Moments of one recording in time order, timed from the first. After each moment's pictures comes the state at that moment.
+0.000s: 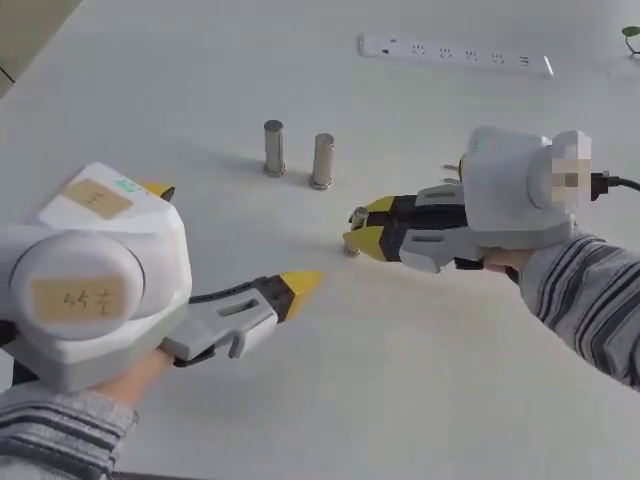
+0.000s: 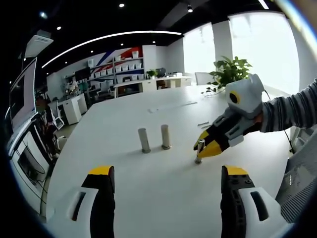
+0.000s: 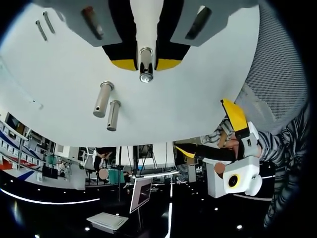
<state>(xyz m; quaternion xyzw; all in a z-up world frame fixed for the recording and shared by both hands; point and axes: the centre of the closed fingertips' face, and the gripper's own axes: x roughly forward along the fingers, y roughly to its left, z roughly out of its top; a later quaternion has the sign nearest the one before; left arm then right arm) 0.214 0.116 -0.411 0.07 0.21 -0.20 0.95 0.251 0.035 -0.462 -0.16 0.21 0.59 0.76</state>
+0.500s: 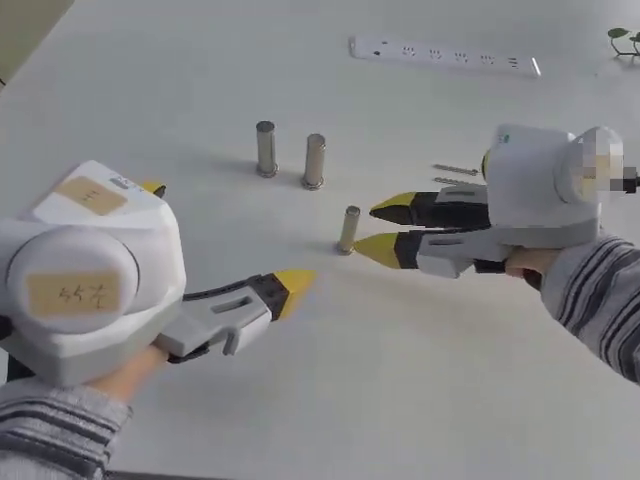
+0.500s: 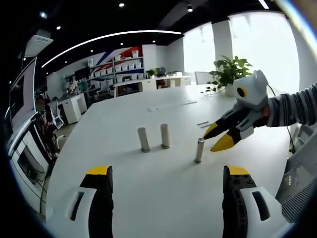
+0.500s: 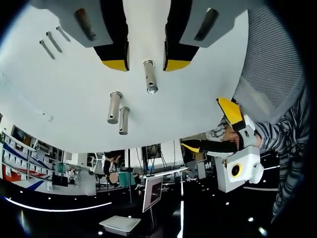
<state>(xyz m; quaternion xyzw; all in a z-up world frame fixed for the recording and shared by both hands) 0.213 0.115 -0.413 0.07 0.22 -0.20 0.95 0.253 -0.002 -0.450 -0.12 0.24 0.56 0.79</state>
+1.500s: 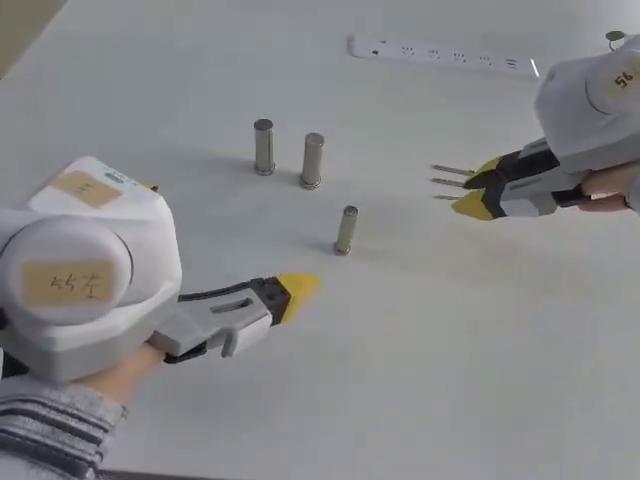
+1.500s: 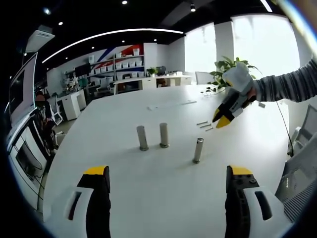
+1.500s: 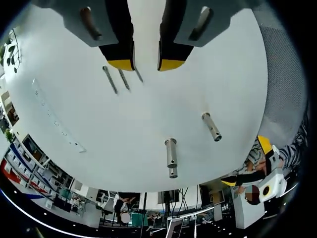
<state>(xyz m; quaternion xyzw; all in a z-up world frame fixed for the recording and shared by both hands) 0.212 0.114 -0.414 0.05 0.23 -0.20 0.95 0.320 -0.097 -0.467 -0.29 0.37 0.47 0.75</state>
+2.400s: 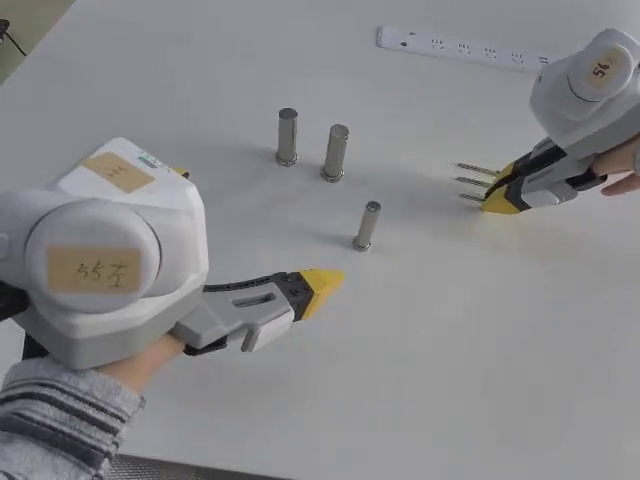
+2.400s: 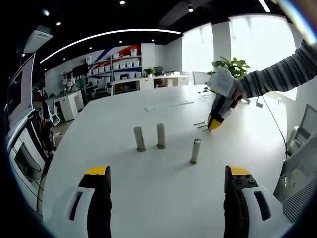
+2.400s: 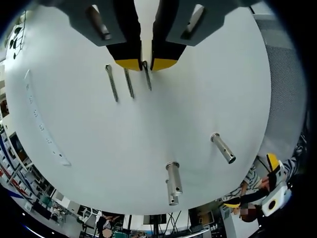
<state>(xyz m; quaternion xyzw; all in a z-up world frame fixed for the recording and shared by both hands) 0.211 0.110 -0.413 0.05 0.22 -0.21 0.95 0.330 -0.107 -0.492 -0.35 0.43 0.49 0.68</state>
